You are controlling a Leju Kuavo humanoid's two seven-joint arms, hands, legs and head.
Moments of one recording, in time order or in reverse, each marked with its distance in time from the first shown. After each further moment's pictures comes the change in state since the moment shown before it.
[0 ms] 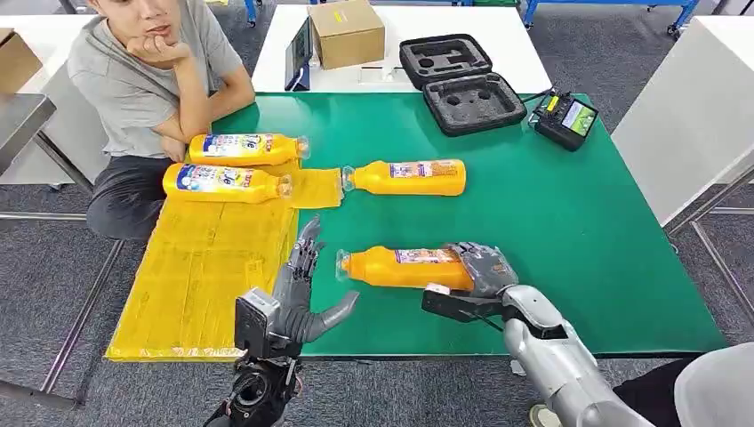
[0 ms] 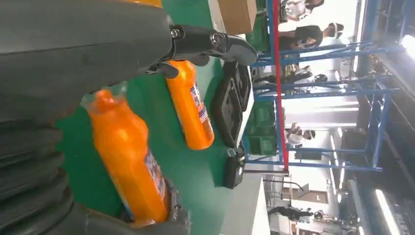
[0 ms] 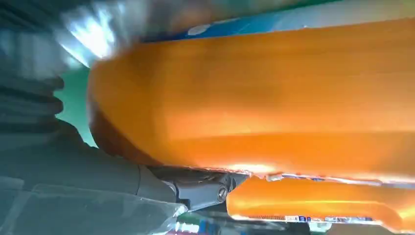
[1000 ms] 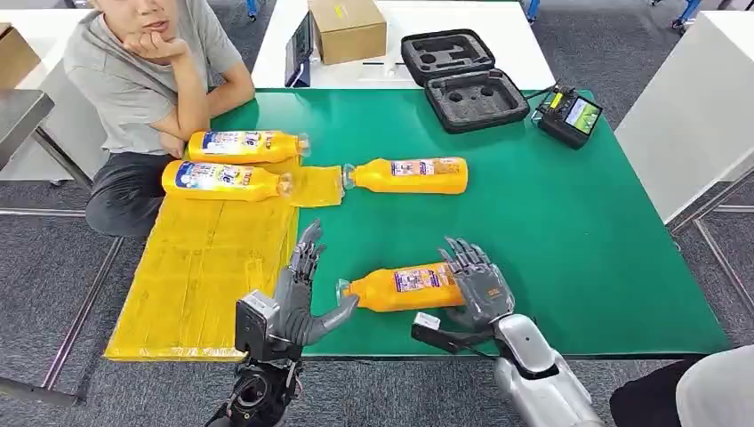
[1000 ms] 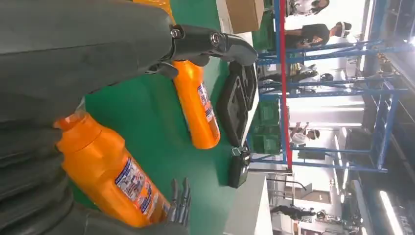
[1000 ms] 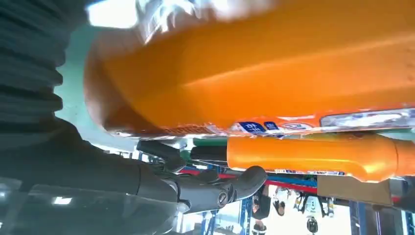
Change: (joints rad) left arm 0.003 0.000 0.000 0.022 0.016 -0.014 -0.020; right arm 0.163 0.014 -0.021 -0.205 0.274 -0.279 0.152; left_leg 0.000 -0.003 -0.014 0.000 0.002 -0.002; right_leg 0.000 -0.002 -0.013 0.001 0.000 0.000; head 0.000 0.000
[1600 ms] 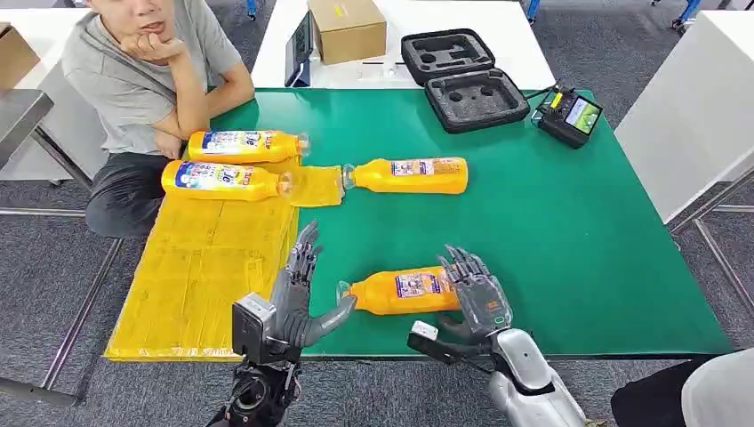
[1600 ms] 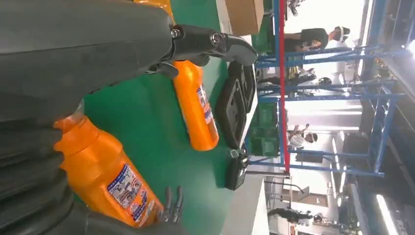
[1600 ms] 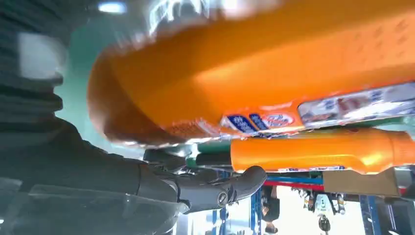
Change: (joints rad) left arm 0.012 0.000 0.001 -0.017 0.001 0.008 -0.002; right arm 0.078 0.032 -0.050 -0.053 0.002 -0.040 -0.004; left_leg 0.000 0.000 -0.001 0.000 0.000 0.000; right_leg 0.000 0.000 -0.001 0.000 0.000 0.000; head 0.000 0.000
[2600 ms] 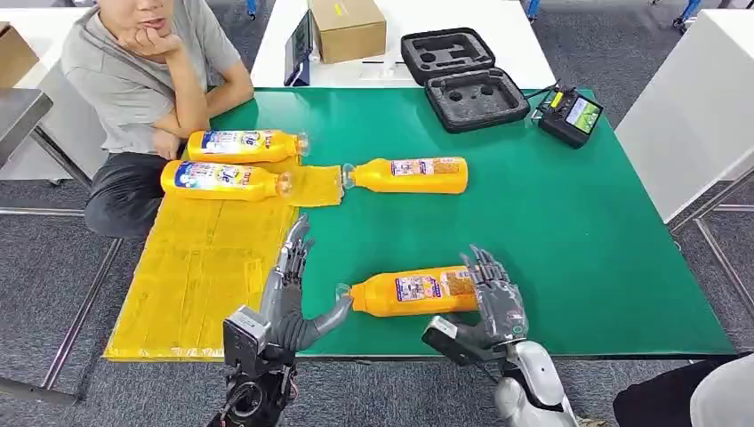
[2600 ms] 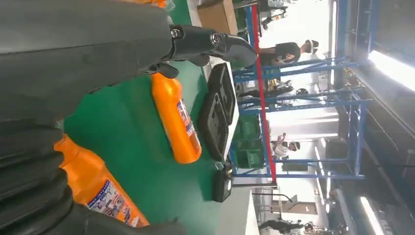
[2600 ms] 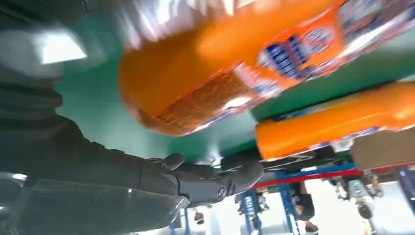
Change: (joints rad) left arm 0.031 0.002 0.010 -0.084 -0.092 0.039 -0.029; right arm 0.098 0.100 -0.216 -0.096 -0.127 -0.026 -0.161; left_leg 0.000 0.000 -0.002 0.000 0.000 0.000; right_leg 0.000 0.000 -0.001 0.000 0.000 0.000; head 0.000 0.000
